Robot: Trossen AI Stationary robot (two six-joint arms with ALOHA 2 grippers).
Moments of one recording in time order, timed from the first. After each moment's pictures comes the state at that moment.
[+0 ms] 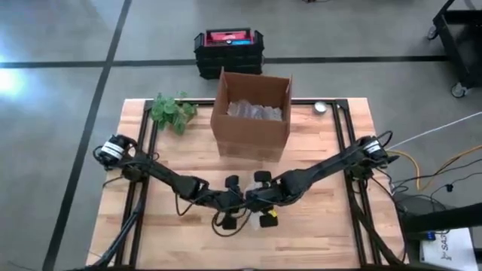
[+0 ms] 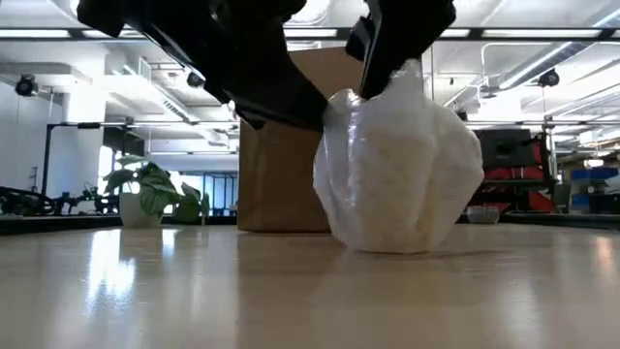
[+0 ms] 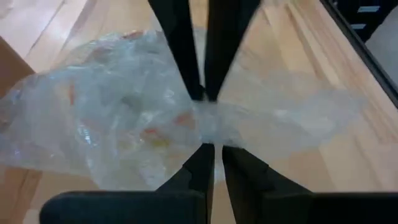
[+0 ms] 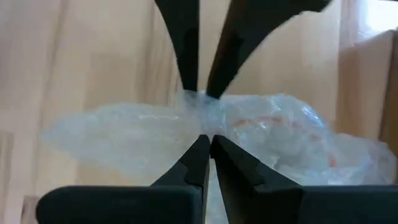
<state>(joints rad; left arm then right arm) -0.40 1.75 0.99 0.18 -0.28 -0.22 0.35 1.94 1.55 -0.81 0.13 0.21</state>
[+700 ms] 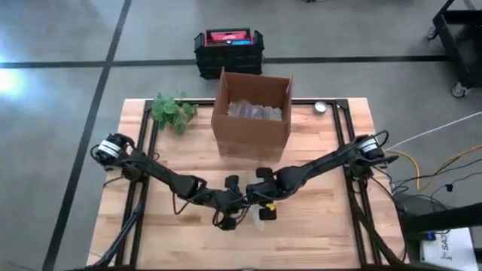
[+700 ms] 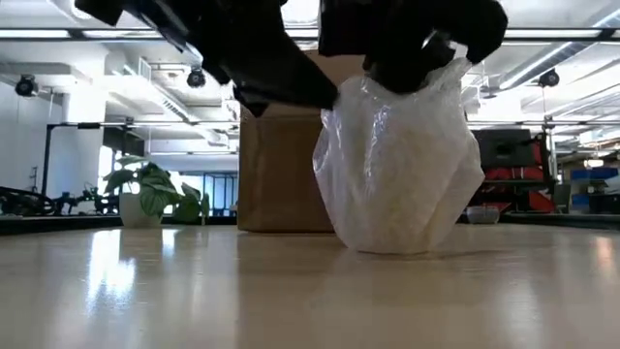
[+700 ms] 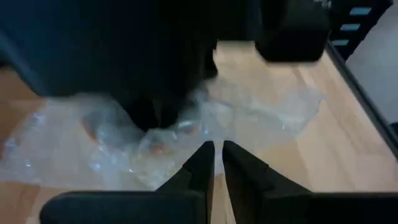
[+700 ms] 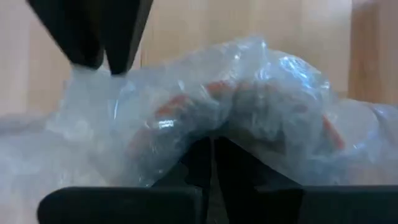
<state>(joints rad) -0.40 1.70 0.99 0.17 -0.28 -0.22 0.29 1.99 1.42 -0.70 0.06 0.21</state>
